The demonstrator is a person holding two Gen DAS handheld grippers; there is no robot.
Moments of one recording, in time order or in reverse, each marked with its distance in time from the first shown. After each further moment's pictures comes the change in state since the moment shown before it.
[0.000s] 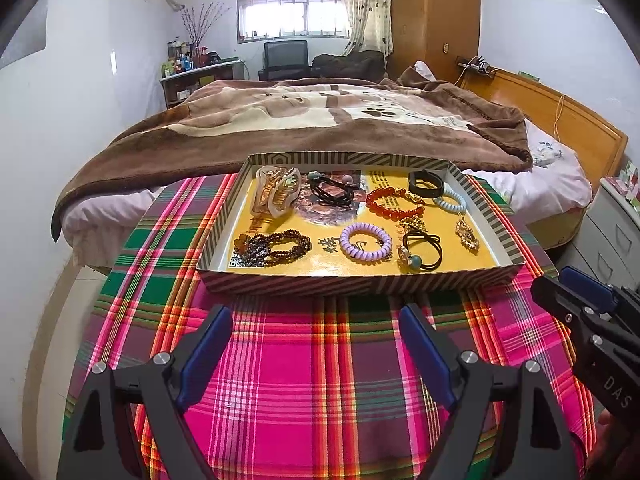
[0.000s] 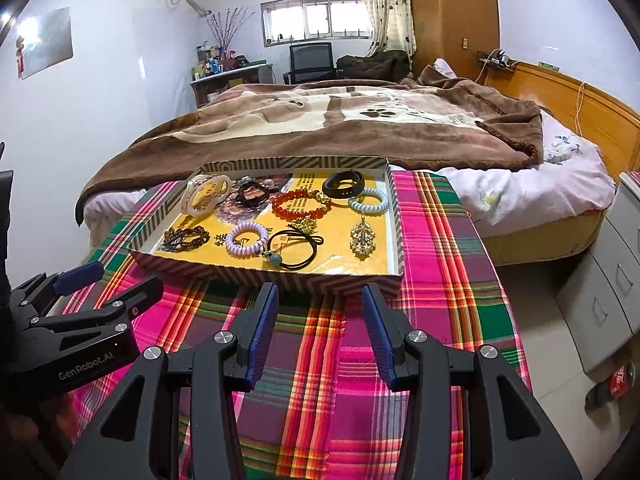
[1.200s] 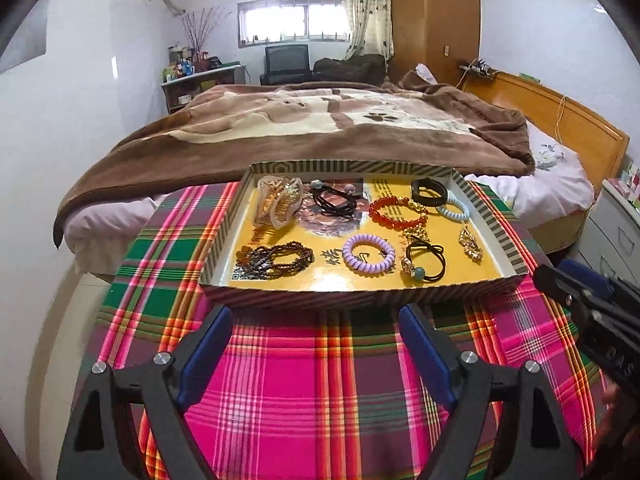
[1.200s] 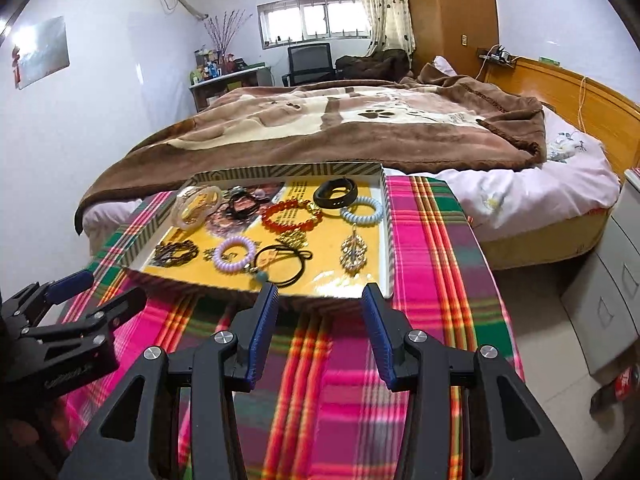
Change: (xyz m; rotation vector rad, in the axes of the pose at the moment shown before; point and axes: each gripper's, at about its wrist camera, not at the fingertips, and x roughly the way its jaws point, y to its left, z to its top) left arm 0.000 0.000 0.008 0.008 -0.019 0.010; right arm 0.009 -0.014 0.014 0.017 -0.006 0.012
